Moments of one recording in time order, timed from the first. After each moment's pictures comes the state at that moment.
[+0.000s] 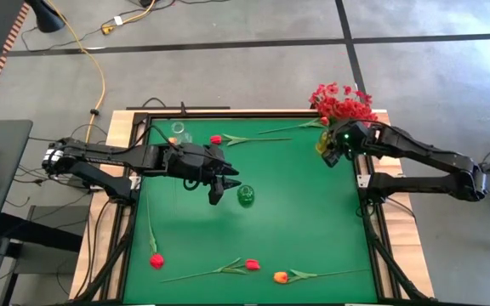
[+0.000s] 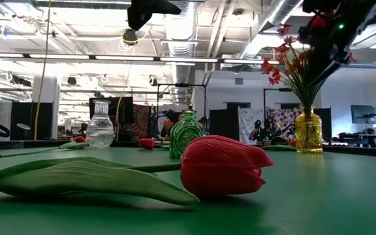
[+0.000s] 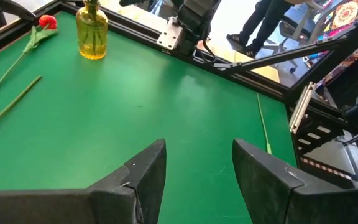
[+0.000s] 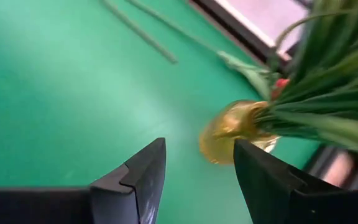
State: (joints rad) left arm -0.05 1.32 1.15 -0.30 -0.06 -0.43; right arm -0.44 0.86 0.85 -0.95 0.30 0.24
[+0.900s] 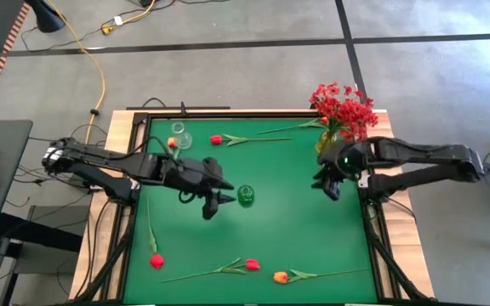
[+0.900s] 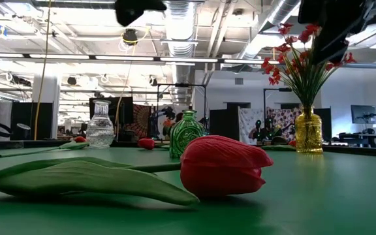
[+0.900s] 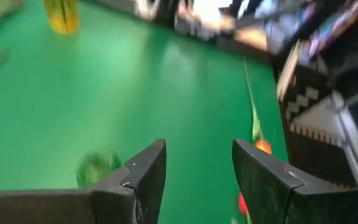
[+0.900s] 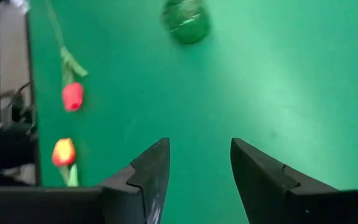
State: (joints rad) left arm -0.16 1.32 1.15 -0.41 -0.07 -0.45; right arm -0.03 0.89 0.86 -0.83 -0.13 0.44
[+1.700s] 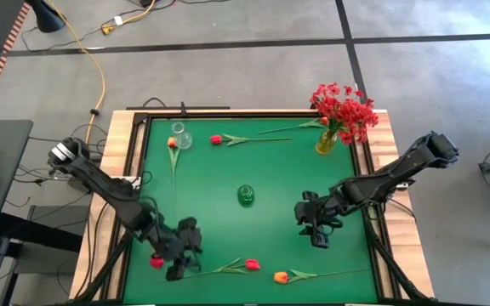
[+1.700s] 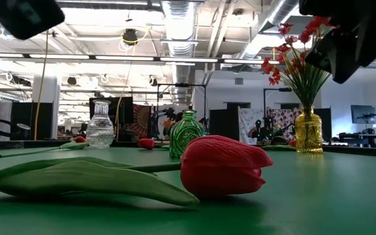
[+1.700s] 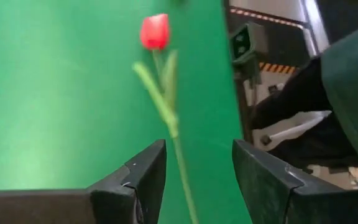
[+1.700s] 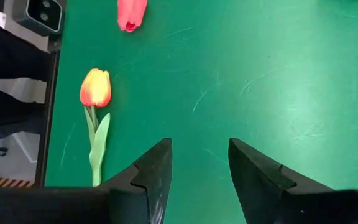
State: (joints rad) left arm -0.67 1.40 0.94 -0.36 -0.11 -0.68; right arm 0.43 1.28 0.86 -0.54 -0.05 0.46
